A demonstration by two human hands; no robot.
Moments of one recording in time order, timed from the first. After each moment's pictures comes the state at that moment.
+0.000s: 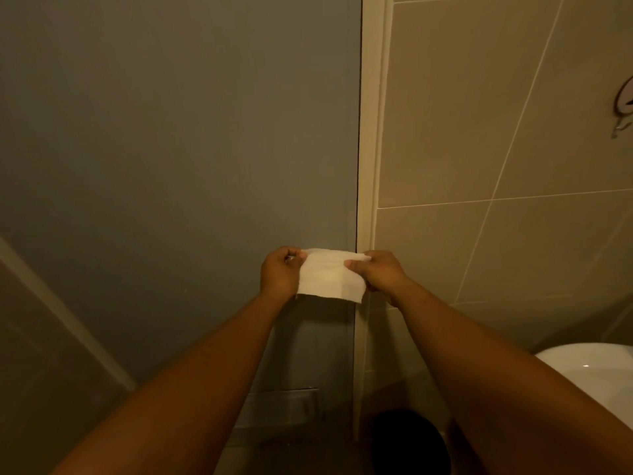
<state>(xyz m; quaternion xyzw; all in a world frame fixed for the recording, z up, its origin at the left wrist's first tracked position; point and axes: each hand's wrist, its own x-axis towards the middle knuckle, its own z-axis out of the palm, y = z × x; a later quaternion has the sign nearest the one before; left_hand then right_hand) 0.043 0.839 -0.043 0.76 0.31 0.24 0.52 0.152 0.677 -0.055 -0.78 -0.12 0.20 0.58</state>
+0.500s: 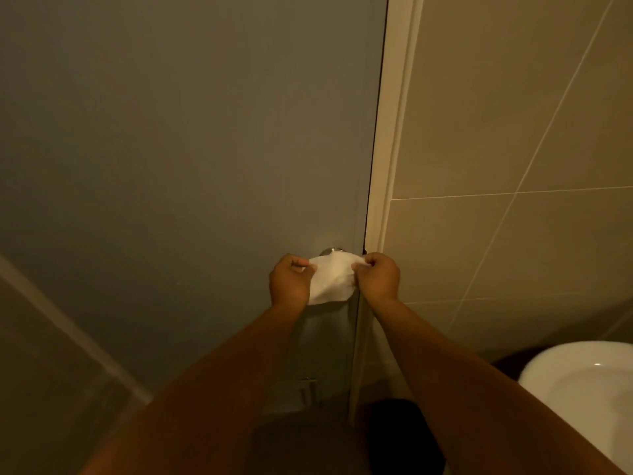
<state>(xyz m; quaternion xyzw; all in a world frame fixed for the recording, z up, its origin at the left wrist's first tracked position) 0.070 0.847 -0.100 0.73 0.36 0.25 0.52 0.148 0.717 -0.100 -0.82 -0.04 0.03 0.57</state>
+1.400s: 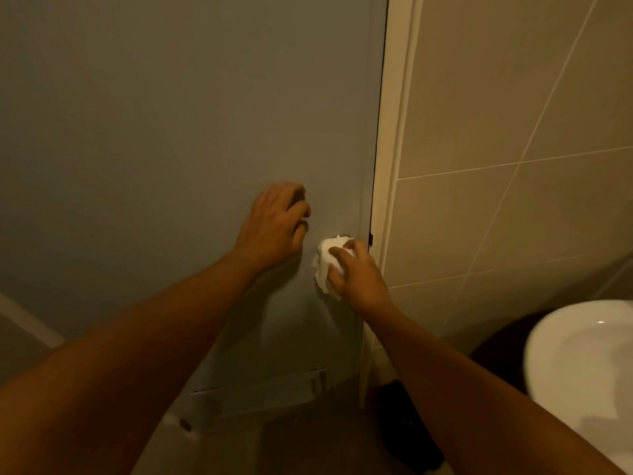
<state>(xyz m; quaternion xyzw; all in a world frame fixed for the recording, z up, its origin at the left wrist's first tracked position) 0.052 0.913 -0.012 0.93 -0.09 0.34 -0.06 0.114 0.742 -0.134 -0.89 -0.27 -0.04 0.38</state>
